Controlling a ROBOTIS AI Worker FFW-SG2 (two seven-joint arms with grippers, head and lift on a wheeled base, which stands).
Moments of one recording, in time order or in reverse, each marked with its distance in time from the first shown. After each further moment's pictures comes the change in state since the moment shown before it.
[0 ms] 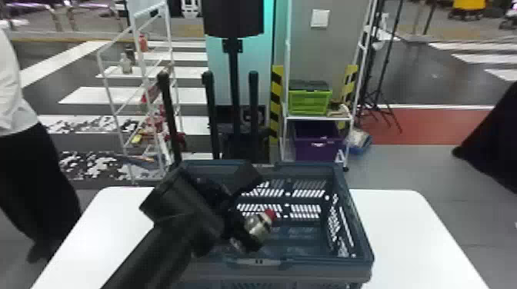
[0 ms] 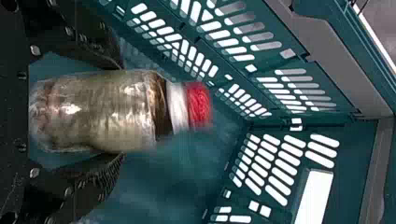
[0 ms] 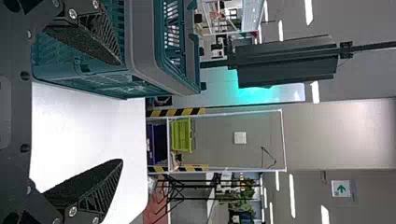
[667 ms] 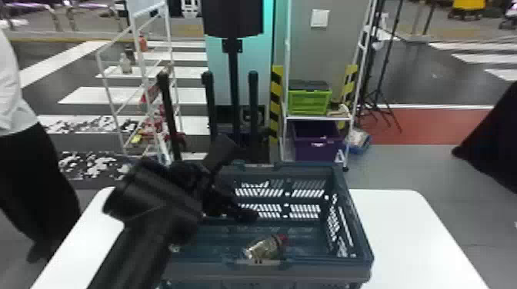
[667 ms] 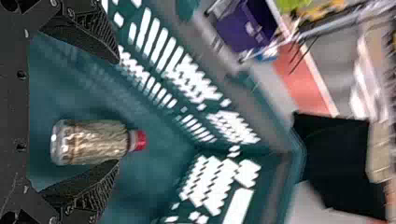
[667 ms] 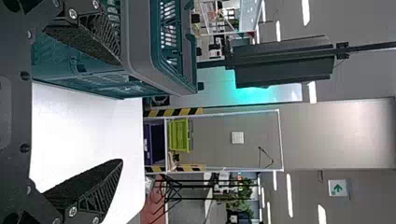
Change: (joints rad) left arm 0.110 -0.014 0.206 -0.297 -0.026 0.046 -0.034; right arm 0.004 0.000 0.001 -0.006 -0.002 -0.009 0.000
